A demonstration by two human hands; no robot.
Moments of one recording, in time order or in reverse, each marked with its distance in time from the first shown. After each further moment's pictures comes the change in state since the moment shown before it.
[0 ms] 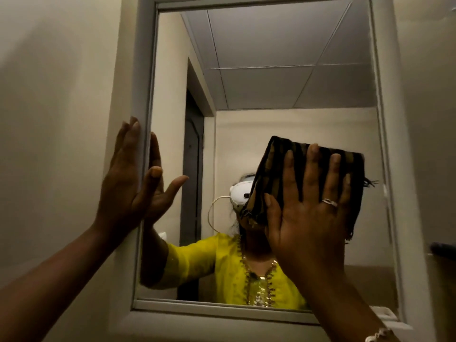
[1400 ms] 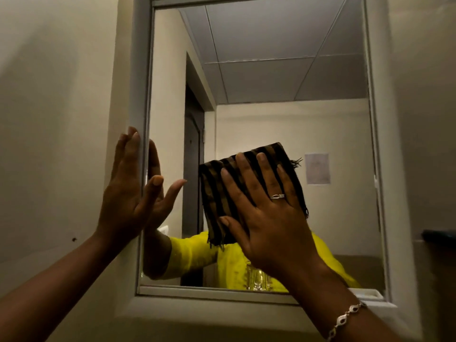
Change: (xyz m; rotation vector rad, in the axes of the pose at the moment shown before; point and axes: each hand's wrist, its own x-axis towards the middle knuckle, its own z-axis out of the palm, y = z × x) left_hand -0.024 -0.001 0.000 -0.170 0.025 0.051; right_hand -0.007 -0.011 0.004 0.134 -0.083 -0.454
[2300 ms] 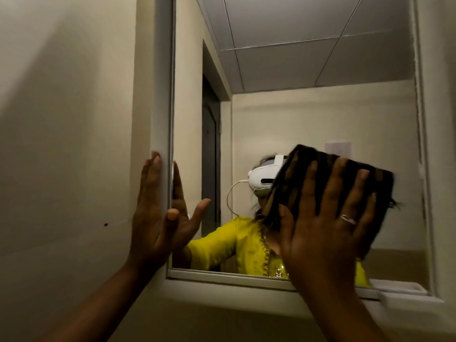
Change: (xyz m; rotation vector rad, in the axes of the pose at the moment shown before) left_hand -0.049 0.034 -0.019 -0.403 0.047 -0.081; right_hand -0.031 -0.026 -0.001 -0.136 0.003 0.575
